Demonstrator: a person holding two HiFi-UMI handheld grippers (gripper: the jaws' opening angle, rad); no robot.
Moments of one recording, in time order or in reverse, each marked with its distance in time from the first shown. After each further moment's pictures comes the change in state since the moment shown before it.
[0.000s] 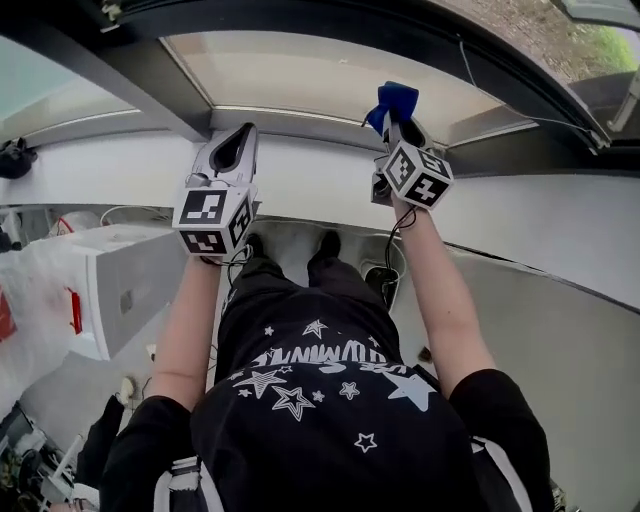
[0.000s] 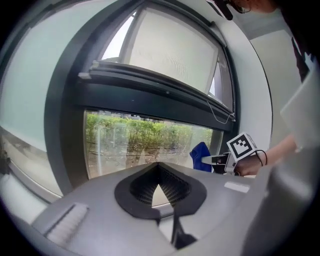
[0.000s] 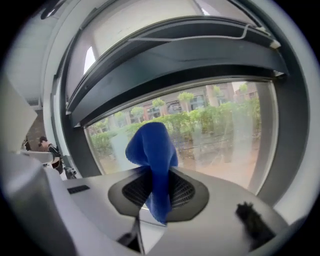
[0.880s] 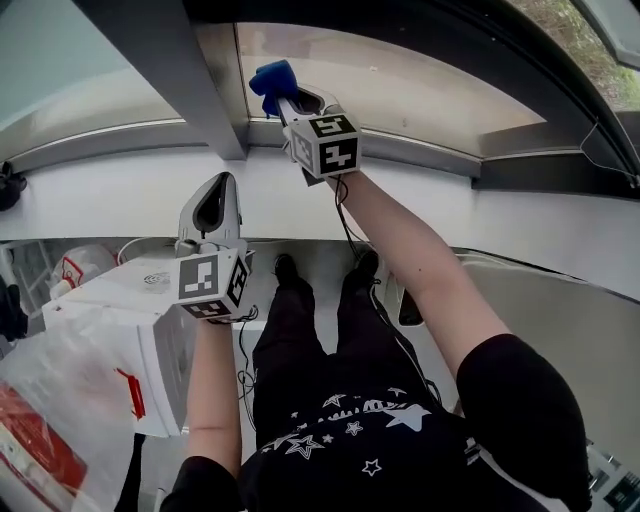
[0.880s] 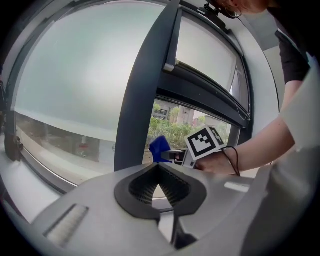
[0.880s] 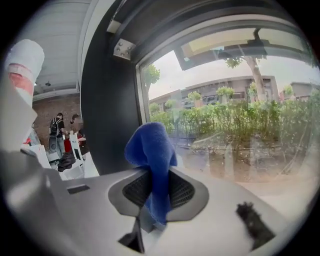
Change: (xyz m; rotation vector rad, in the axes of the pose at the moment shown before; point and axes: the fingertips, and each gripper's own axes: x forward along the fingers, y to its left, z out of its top) left arm -0.066 0.208 -0.083 -0.079 -0.026 0.096; right arm 0.199 0.344 -0.082 -0.240 0.075 0.370
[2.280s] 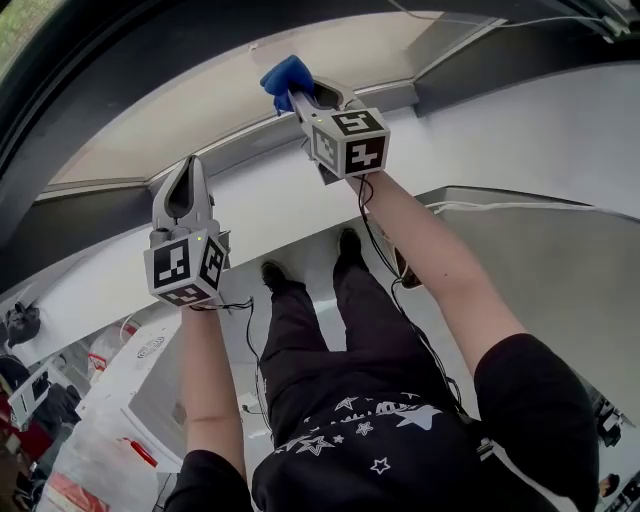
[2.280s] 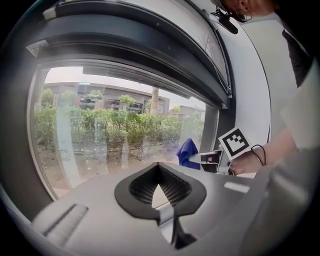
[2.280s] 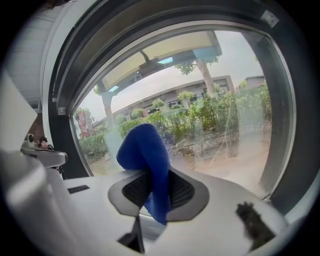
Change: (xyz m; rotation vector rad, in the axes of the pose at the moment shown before) left arm 0.182 -0.239 -0.005 0.188 0.096 -0.249; right arm -0.227 -0.310 -0.079 0.269 -0.090 -0.323
